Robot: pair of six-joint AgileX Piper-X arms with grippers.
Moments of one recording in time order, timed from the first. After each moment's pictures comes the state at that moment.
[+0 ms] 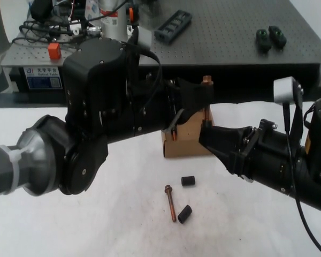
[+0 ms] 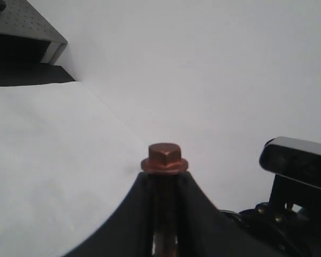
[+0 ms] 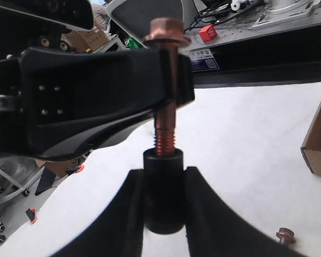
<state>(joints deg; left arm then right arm) -35.4 87.1 -49.4 -28.6 36.3 -38.0 18.3 62.4 -24.3 -22.5 -23.1 21.5</state>
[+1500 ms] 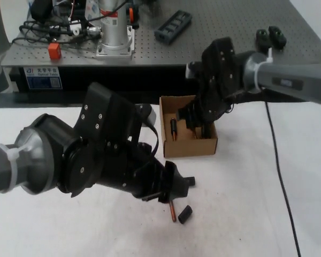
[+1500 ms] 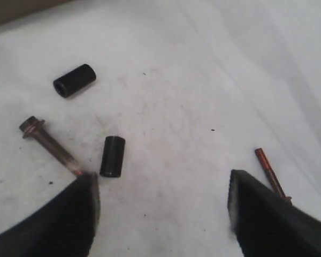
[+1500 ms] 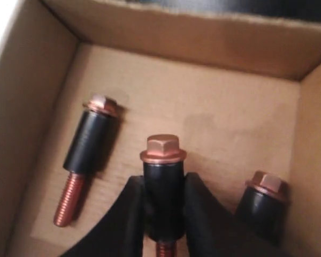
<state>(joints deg) -34.7 86.9 -49.4 14.7 27.9 -14.0 9.6 126.1 -94.5 31.7 -5.8 -0.8</state>
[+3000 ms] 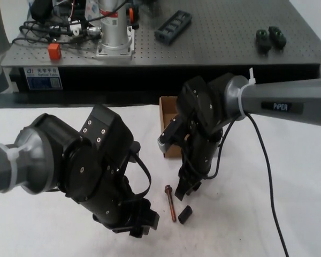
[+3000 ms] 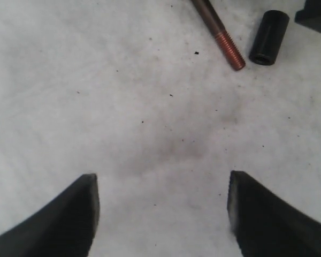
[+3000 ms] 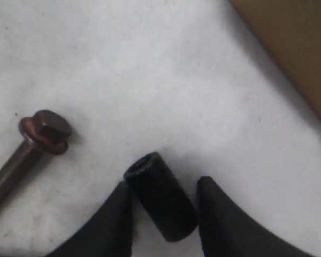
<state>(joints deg) -34.7 86.9 -49.4 34.4 8.9 -11.6 21.3 117.3 -80.0 45.8 1.5 -27.4</state>
